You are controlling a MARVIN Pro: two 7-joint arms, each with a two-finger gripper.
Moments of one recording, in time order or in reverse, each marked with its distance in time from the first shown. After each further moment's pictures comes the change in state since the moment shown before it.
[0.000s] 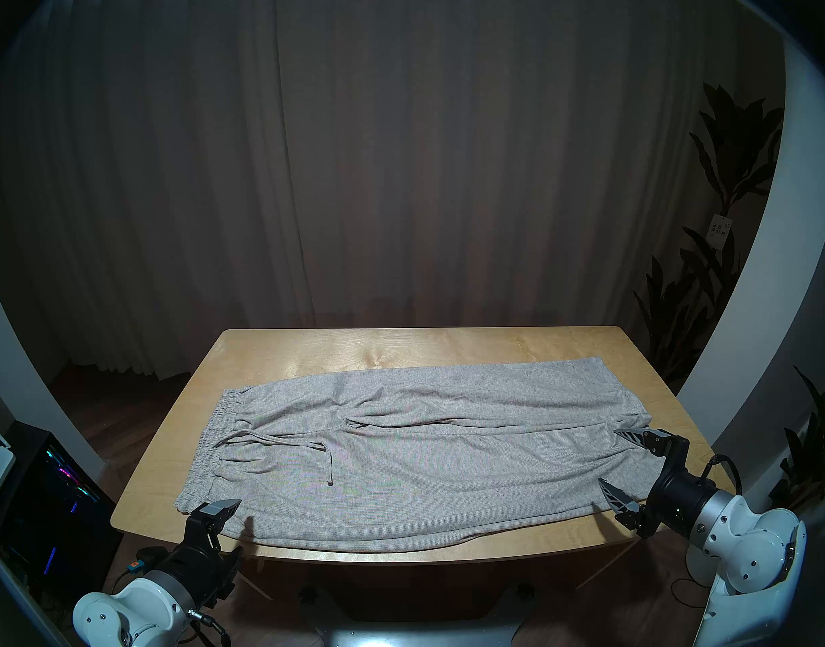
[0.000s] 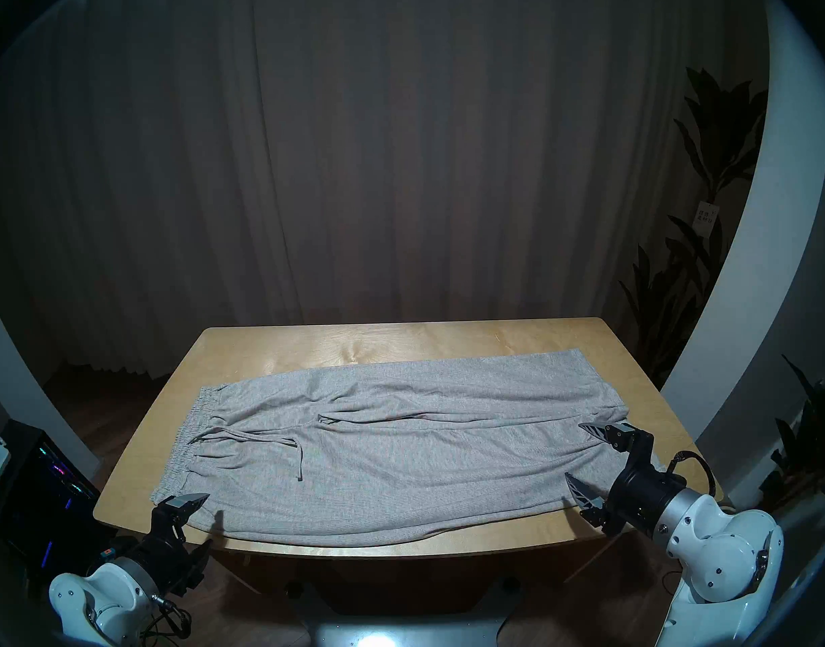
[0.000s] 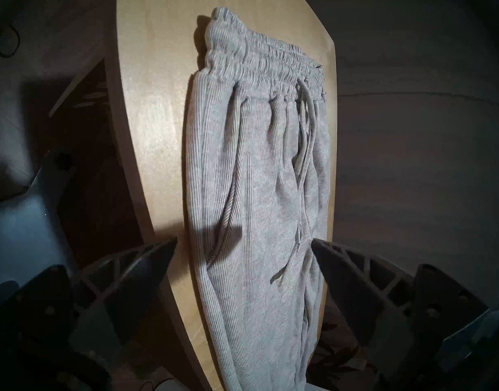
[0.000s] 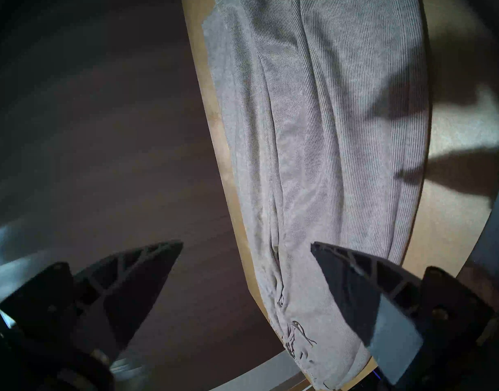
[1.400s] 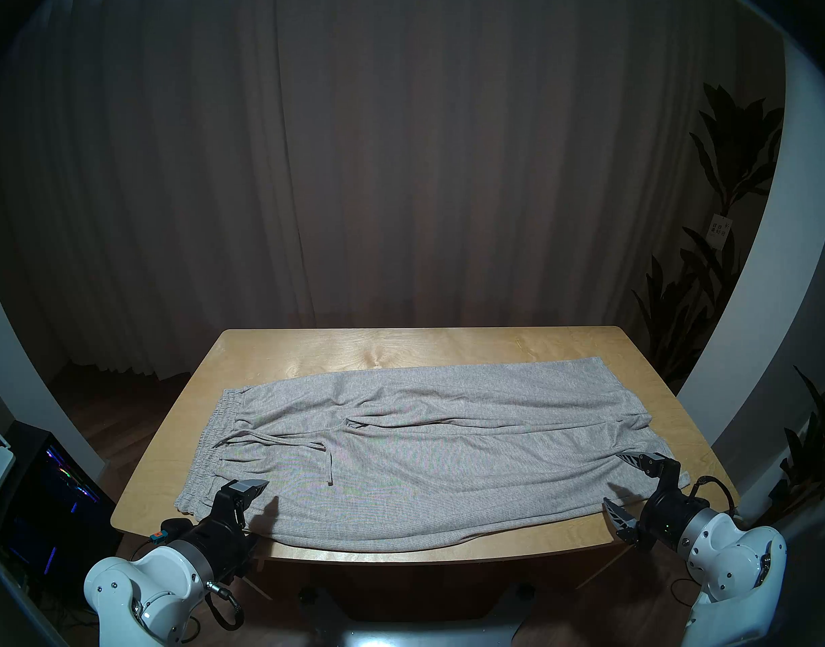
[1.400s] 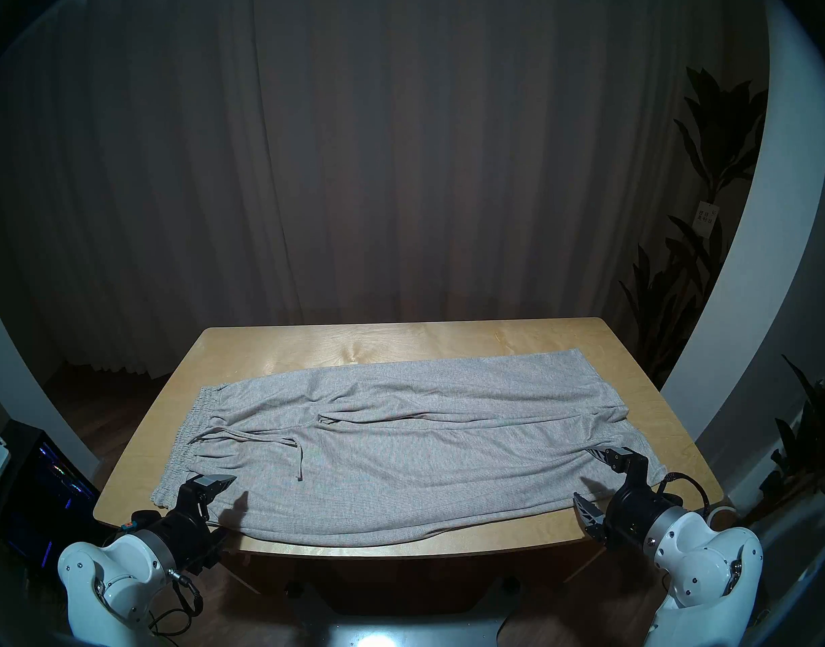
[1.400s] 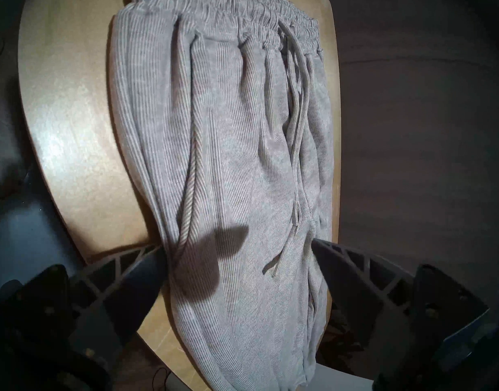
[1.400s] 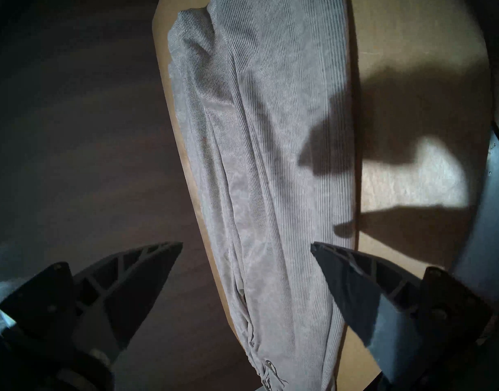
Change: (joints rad) left arm -0.113 0.056 0.064 0.028 -0.014 0.030 0.157; right arm 0.047 -0.027 0.020 0.172 -0.240 0.067 0.149
